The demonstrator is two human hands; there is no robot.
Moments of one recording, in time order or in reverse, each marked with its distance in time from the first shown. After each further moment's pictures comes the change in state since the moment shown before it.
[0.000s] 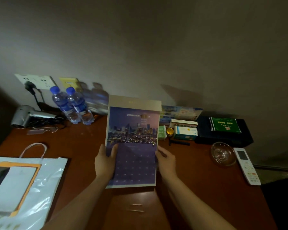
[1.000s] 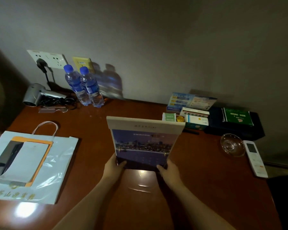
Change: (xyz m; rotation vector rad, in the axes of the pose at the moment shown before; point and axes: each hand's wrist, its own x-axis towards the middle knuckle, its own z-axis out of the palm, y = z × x) left_hand -0.038 -0.079 -0.008 -0.032 -0.270 -0.212; right_hand -0.035 0.065 -0.004 -0.522 -0.197 0.078
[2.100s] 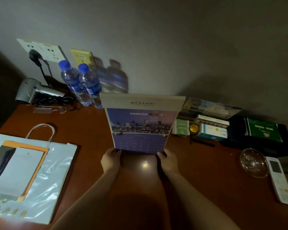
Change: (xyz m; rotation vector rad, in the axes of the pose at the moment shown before) left_hand 0.097 0.013 -0.006 0.001 0.250 -0.244; right_hand 0.107 -0.039 0.029 -0.073 0.011 0.070
